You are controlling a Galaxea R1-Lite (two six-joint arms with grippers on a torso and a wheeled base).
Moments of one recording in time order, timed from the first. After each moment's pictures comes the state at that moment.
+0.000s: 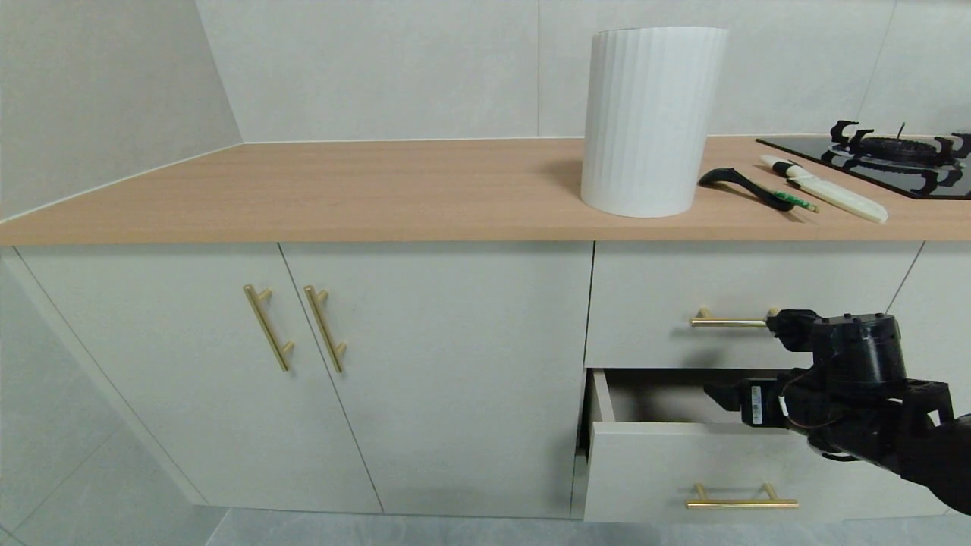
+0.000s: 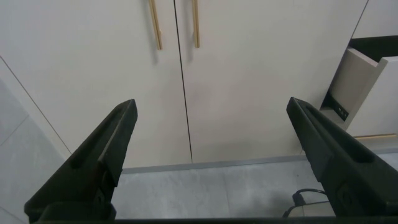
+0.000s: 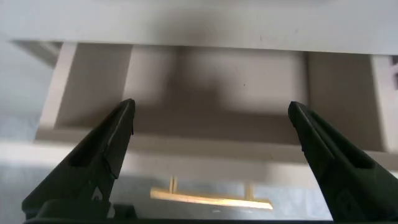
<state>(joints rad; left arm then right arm) 0.00 0.00 0.00 0.01 -0.09 0.03 0.26 1.82 -0.52 -0.72 -0.18 0.16</state>
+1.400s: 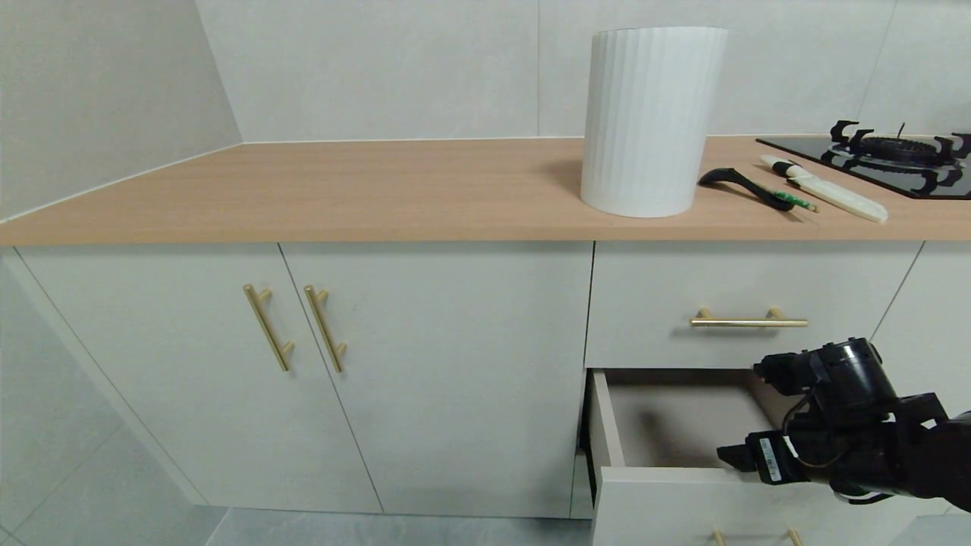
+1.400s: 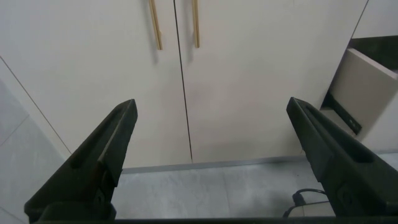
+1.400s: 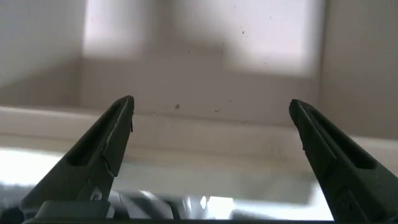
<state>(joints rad) 0.00 0.00 0.00 0.01 -0.09 0.03 0.27 1.78 -0.54 -0.36 -0.16 0.11</state>
